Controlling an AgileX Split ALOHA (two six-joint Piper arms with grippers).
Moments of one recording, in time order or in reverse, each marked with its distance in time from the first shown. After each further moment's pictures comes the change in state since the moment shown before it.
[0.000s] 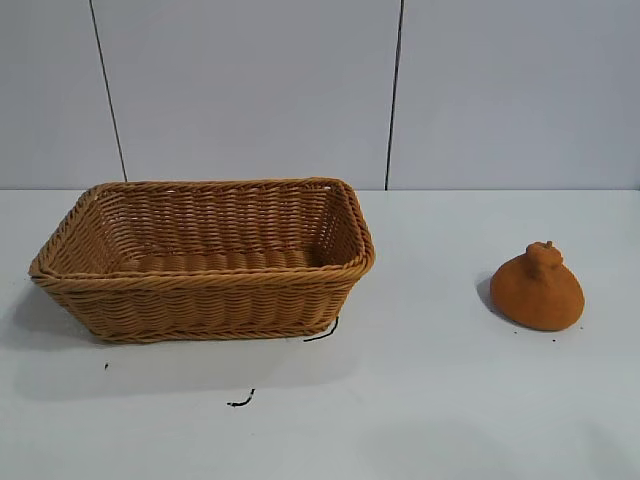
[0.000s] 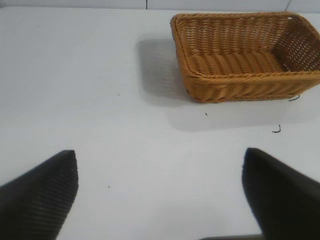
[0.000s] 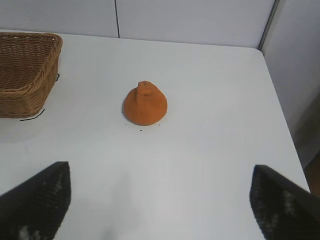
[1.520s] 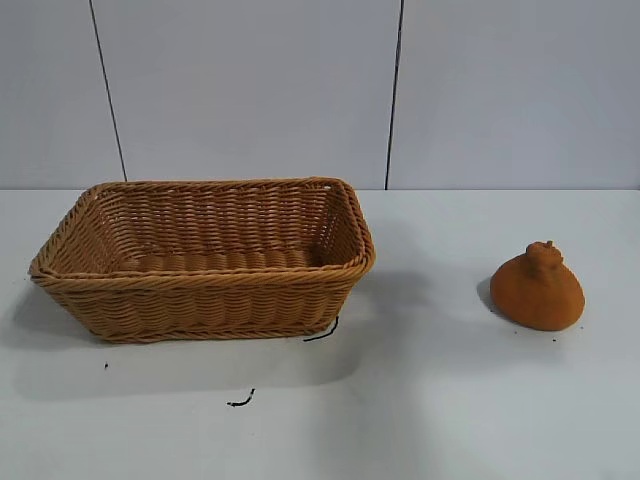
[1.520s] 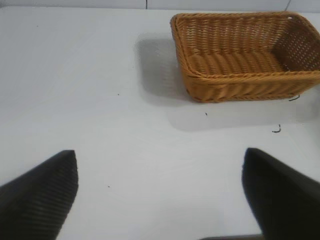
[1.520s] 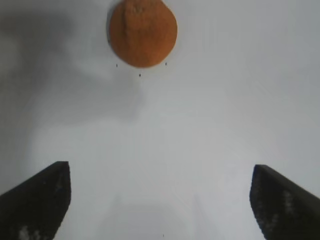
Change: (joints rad) left arm 0.000 0.000 0.000 0.000 0.000 0.000; right arm 0.001 1.711 -0.919 0.020 -0.059 0.046
